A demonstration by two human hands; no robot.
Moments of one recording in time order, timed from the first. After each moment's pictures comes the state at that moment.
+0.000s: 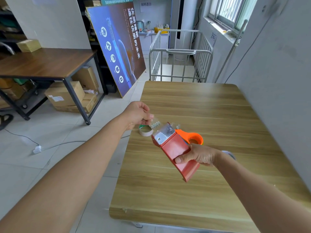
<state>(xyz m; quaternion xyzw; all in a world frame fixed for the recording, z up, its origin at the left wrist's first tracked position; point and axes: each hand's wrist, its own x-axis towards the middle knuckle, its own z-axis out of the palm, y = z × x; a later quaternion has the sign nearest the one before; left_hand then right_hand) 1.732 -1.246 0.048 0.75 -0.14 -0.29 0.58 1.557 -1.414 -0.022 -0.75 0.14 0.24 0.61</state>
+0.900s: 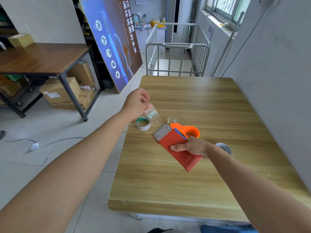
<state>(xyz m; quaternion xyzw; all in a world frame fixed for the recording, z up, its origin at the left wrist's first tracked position) 1.725 -1.257 0.046 0.83 -0.26 -0.10 0.48 1.553 -1.413 -0.025 -0.78 0.26 0.19 0.53</state>
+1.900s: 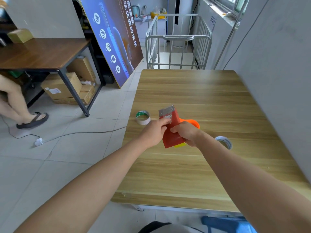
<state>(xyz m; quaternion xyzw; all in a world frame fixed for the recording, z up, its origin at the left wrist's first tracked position) 1.648 -1.274 -0.025 0.85 -0.36 -0.18 0.35 1.583 -1.396 -0.021 -0.71 0.35 0.10 0.61</state>
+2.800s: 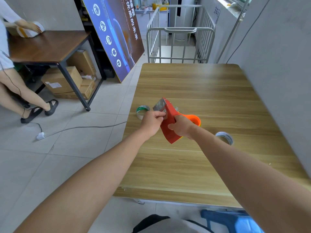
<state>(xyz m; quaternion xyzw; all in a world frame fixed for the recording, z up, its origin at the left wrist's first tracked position) 1.659 -1.285 -0.035 0.82 -0.17 -0.21 0.51 1.593 -1.391 -0.023 -0.89 0.27 0.11 0.36</state>
